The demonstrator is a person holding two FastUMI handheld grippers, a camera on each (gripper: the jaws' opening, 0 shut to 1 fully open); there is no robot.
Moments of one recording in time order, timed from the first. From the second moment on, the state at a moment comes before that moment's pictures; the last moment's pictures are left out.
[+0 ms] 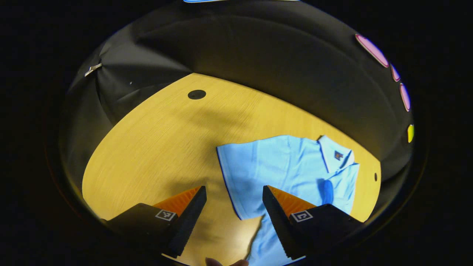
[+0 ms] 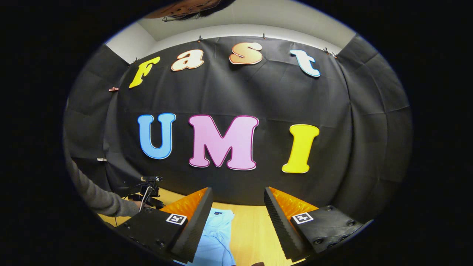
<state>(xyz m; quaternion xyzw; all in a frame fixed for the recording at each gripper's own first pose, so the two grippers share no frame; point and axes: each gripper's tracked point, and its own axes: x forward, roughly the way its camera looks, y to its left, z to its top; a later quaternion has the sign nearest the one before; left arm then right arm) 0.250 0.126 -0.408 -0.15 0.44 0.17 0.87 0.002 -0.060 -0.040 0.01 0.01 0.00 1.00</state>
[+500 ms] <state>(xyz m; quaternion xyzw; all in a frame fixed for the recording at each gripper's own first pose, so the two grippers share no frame) 0.260 0.132 -0.432 -0.14 0.48 0.18 0.85 0.008 -0.090 -0.061 0.01 0.04 -0.01 1.00</state>
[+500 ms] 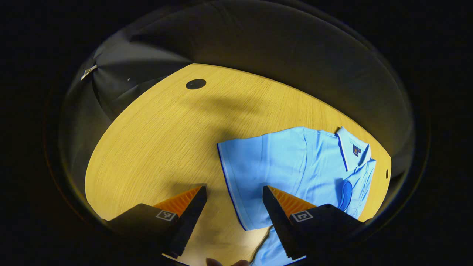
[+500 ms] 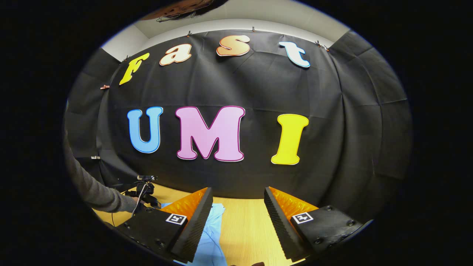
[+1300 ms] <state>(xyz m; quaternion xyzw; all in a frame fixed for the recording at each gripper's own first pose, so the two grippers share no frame) 0.271 0.120 -0.429 -0.11 0.48 0.19 0.85 0.015 -0.098 -0.082 0.02 0.06 -0.02 1.00</state>
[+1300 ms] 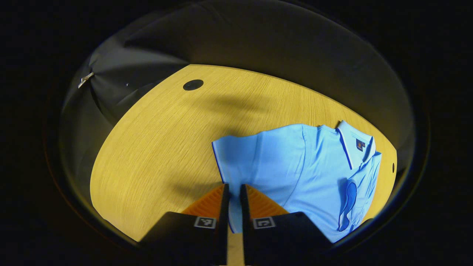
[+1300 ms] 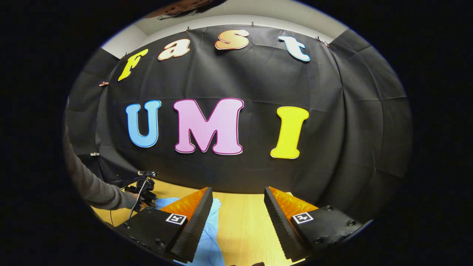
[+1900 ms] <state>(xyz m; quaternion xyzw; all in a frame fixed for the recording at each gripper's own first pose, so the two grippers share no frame) 0.302 0.069 -0.382 -0.11 0.40 0.10 0.90 0.014 -0.105 -0.091 0.02 0.07 -0.02 1.00</state>
